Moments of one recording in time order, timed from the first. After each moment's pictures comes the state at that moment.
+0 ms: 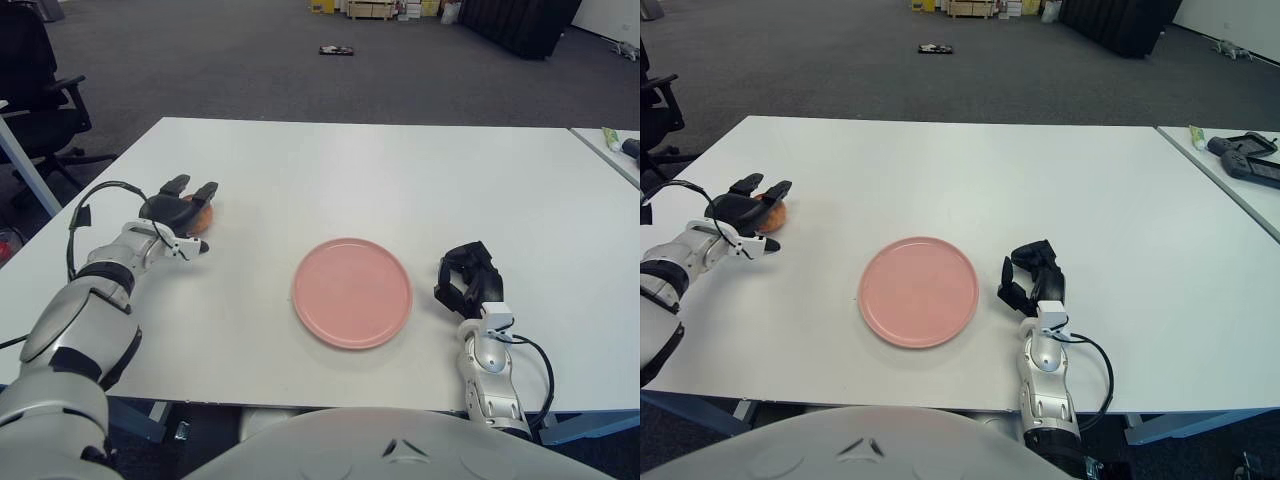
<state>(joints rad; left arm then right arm) -0.70 0.62 -0.64 1.29 0.92 -0.35 0.34 0.22 0.06 -0.09 0.14 -0.07 -0.32 -0.21</state>
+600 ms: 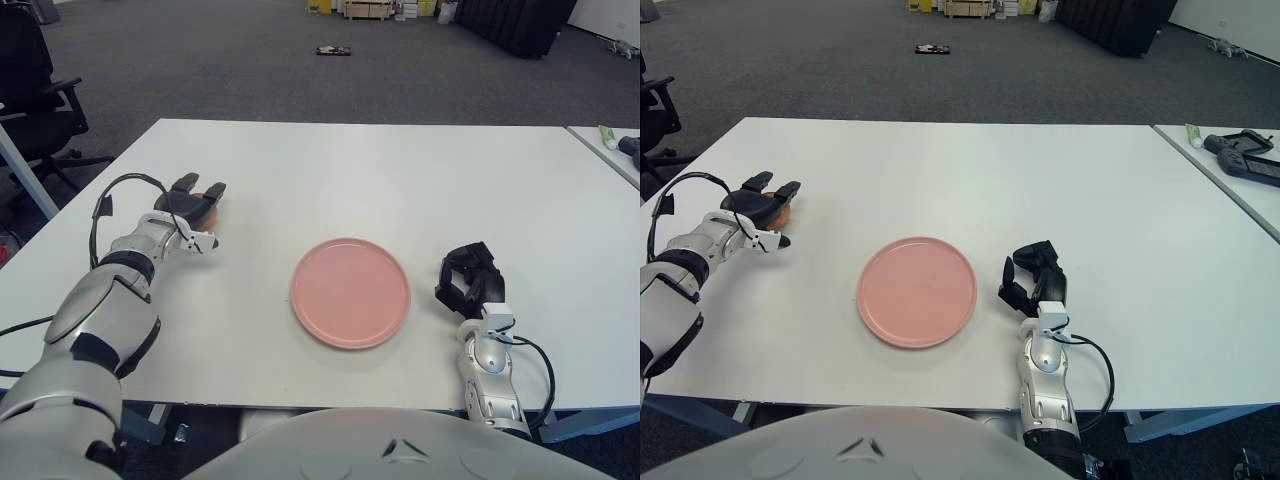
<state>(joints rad) -0.75 0.58 -0.71 1.33 0.93 -0.29 0.28 0.23 0.06 -0.10 0.14 -0.07 -0.33 -0.23</state>
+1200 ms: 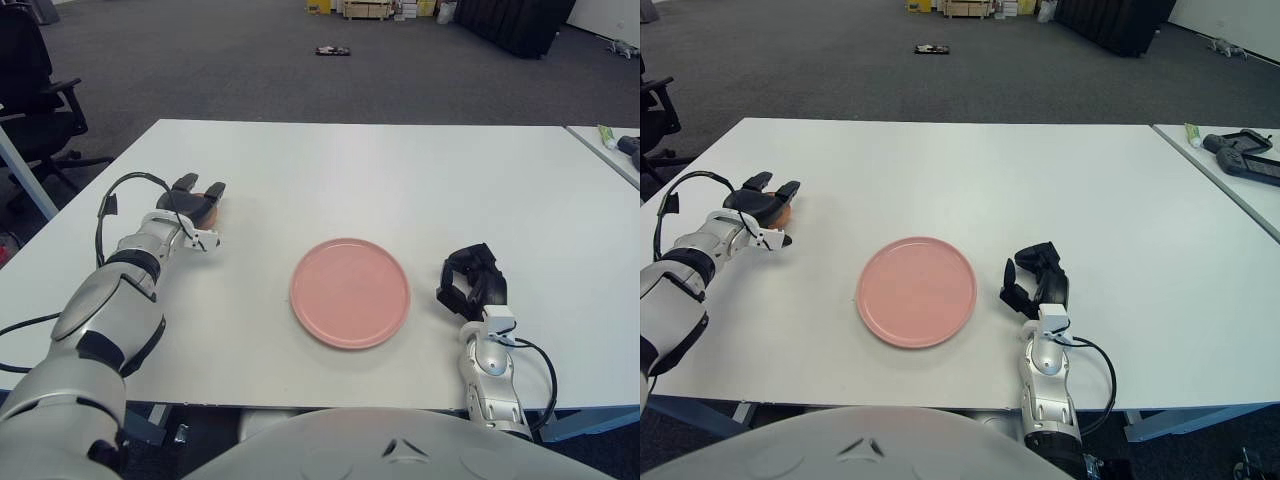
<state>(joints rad) -0.75 0.56 -0.71 1.33 0.91 -0.23 0.27 0.24 0.06 -0.10 0.14 -0.09 -0.35 -0.24</state>
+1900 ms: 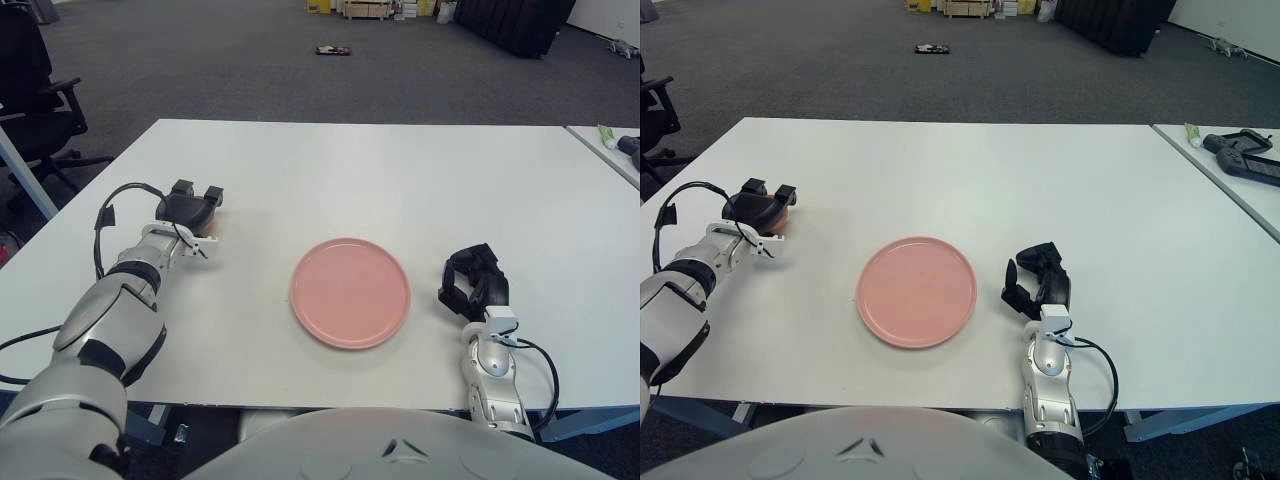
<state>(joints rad) -0.69 0.55 -0.70 1.34 0.87 -0.25 0.52 0.24 0.06 -0.11 0.14 -0.09 -0.35 -0.23</state>
